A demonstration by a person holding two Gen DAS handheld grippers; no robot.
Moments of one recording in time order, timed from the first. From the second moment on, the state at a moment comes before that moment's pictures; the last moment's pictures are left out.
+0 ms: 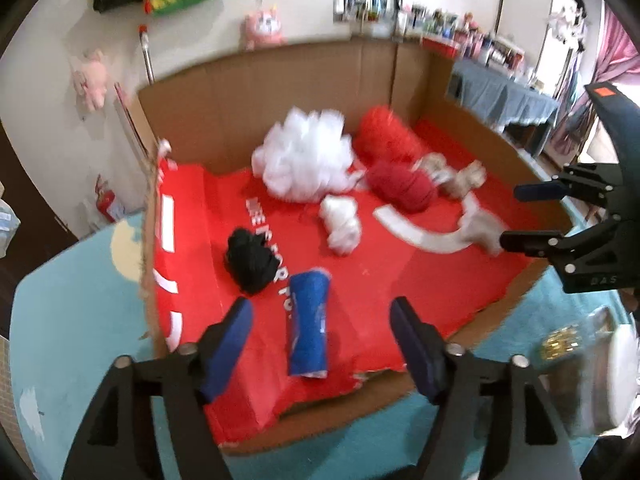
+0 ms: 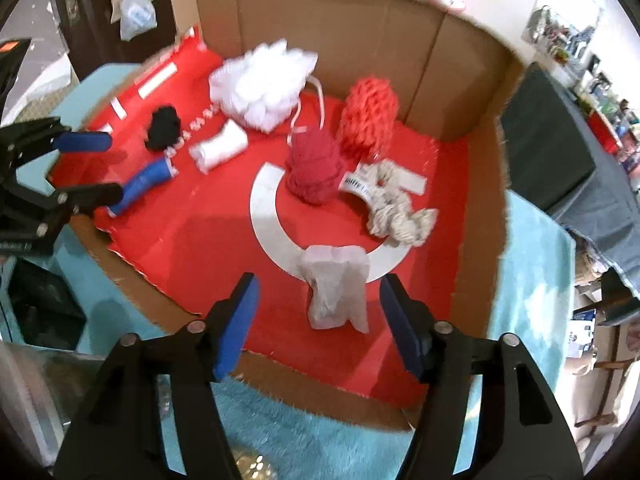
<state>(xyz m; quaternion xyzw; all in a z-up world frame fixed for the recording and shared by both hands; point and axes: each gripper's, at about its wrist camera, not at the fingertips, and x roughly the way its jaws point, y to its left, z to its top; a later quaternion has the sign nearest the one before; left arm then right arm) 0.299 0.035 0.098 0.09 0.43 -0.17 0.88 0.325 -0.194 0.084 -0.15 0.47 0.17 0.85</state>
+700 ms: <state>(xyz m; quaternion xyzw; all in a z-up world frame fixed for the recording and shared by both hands) 0.127 0.014 0.179 0.02 0.25 -0.15 0.96 0.127 -0.206 0.191 -0.10 0.28 0.15 0.94</state>
